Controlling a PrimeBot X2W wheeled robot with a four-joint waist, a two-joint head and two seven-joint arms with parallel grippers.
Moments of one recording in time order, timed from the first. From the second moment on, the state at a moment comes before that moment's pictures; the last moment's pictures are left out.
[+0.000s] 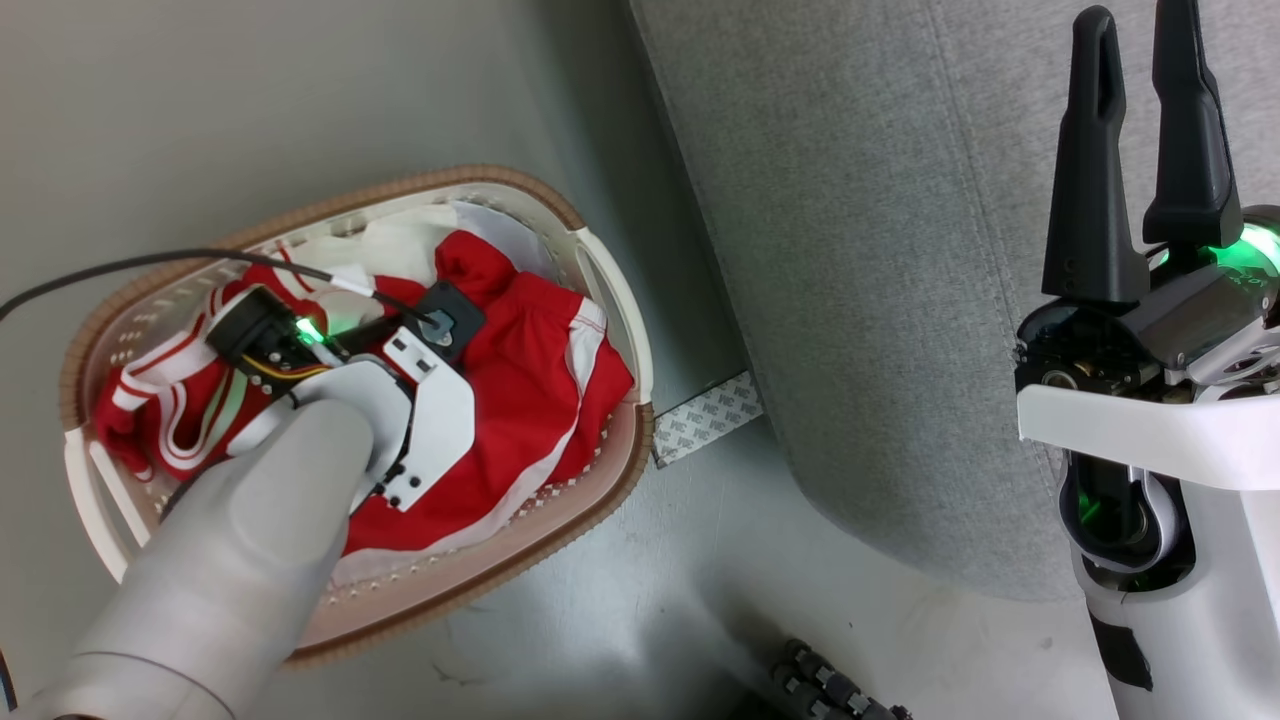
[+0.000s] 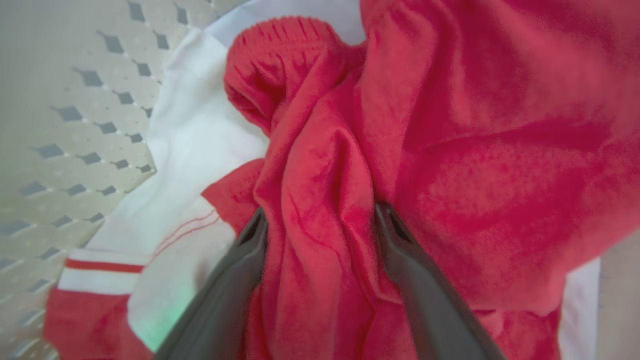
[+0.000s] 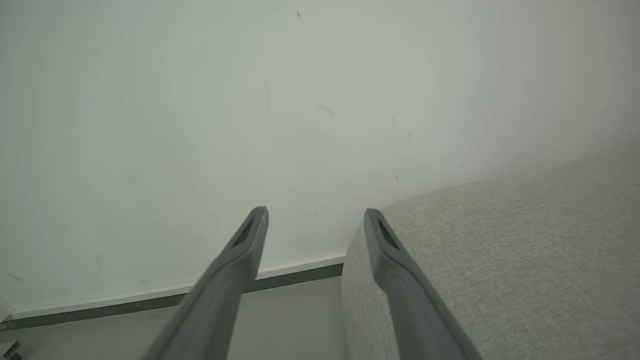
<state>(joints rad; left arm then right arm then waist) -0.96 0.28 -0.73 0.93 -0.02 -0.13 0.18 -0.61 -0.05 0.23 -0.13 0.62 0.13 -0.26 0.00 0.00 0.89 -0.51</state>
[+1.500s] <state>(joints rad) -0.56 0.14 -0.62 0.48 -0.50 -0.08 -0.08 -0.22 -0.05 0.07 0.10 0.33 0.13 -0.26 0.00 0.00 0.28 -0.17</state>
